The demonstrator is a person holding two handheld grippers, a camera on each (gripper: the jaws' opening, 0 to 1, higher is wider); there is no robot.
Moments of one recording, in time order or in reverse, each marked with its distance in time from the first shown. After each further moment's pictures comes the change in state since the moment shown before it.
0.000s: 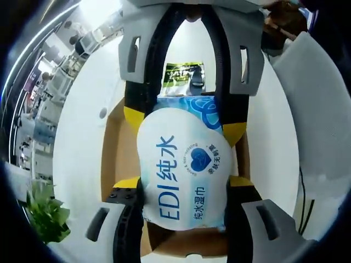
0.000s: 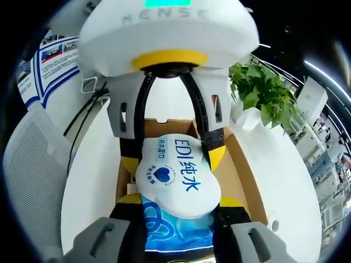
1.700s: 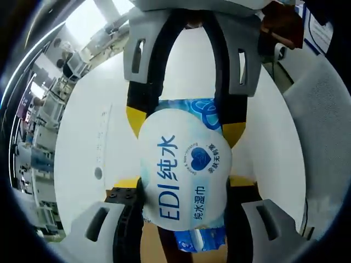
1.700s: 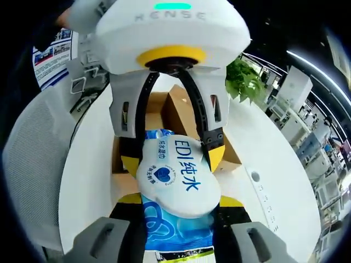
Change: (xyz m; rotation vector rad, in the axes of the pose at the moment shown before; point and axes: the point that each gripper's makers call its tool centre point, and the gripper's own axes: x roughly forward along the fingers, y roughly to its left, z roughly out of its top) left arm 0.058 0.007 0.147 0.112 -0.088 -0.037; right arm -0.099 -0.030 -0.117 0.081 0.028 -0.099
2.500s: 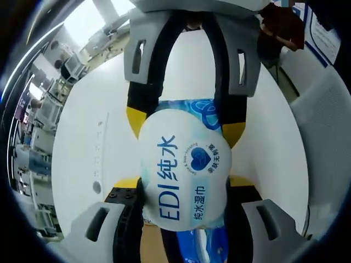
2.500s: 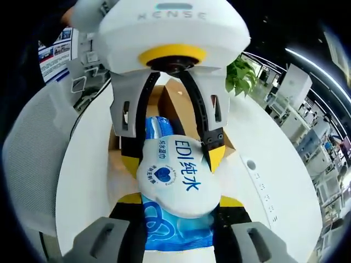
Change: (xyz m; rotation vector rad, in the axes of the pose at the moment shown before) left arm 0.029 0.009 0.028 -0.004 -0.015 -0.016; right arm -0.011 -0.016 -0.036 0.006 0.009 0.008
